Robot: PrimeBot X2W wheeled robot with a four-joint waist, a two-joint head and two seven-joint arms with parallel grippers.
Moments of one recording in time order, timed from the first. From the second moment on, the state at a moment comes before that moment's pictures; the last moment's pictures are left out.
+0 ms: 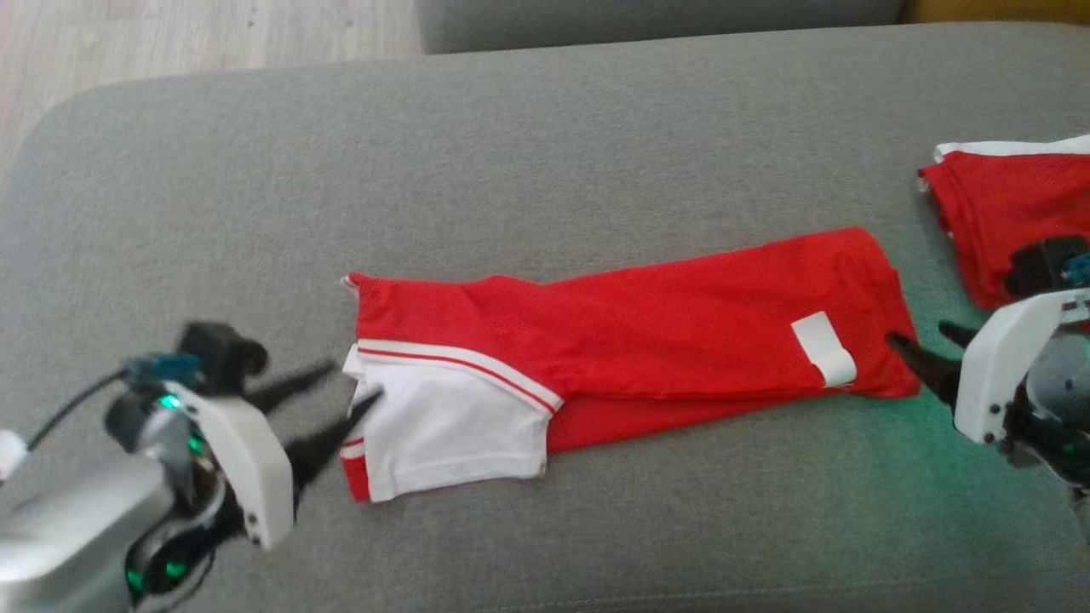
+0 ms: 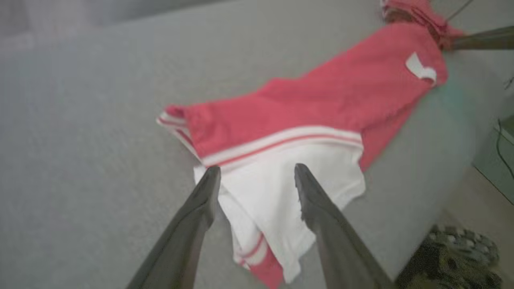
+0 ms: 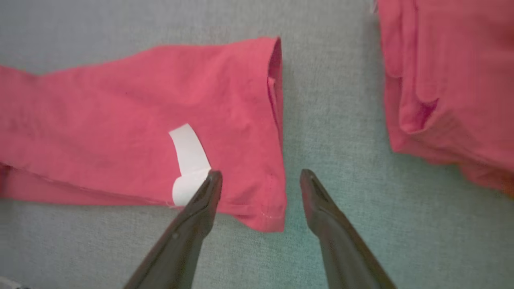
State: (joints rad) left arm -0.61 0.82 -1.24 0.11 -1.07 -0.06 -0.02; right arm -0.32 -0.54 0.27 0.32 0.68 0.13 0.71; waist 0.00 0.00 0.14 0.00
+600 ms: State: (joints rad) left arm -0.30 0.41 -0.45 0.06 -0.79 0.20 -0.25; right arm -0.30 -0.24 0.09 0.22 0.44 0.13 0.06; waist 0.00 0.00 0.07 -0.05
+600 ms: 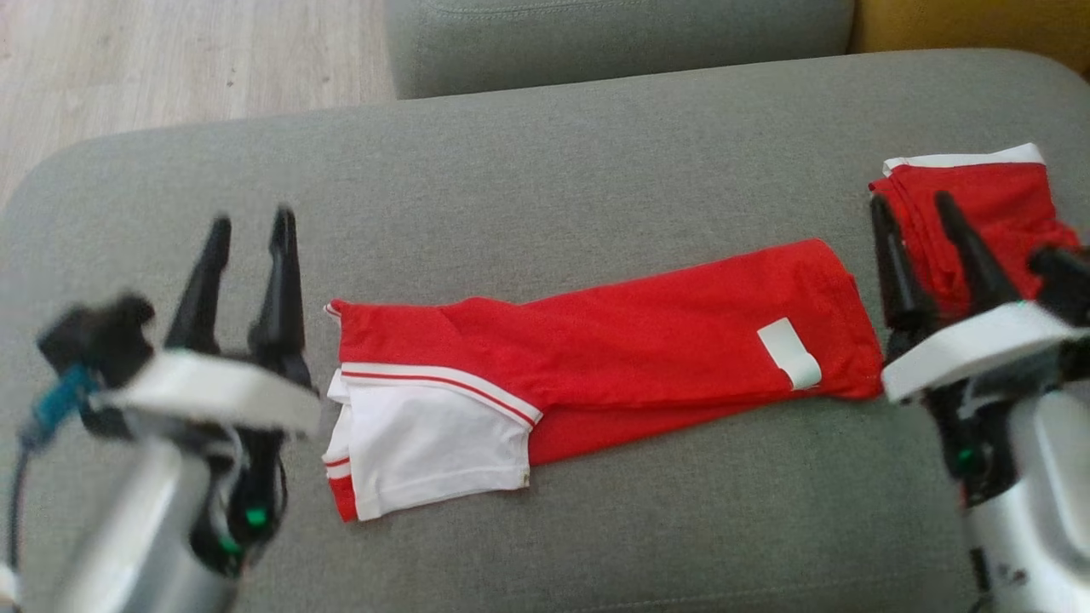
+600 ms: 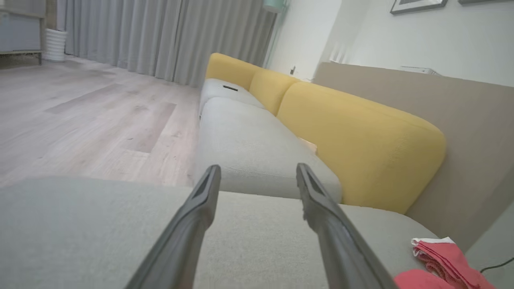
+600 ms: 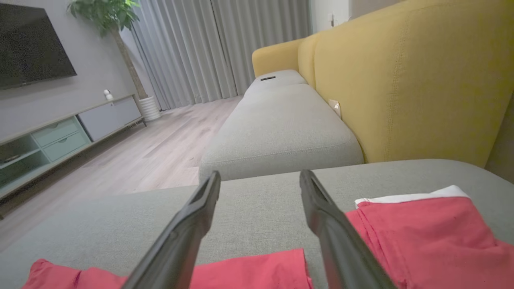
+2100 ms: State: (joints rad) left arm -0.14 0.05 -0.12 0.20 -0.26 -0.12 -0.26; right arm -0.41 -0.06 -0.20 0.84 0.19 0.13 -0.07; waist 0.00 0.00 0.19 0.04
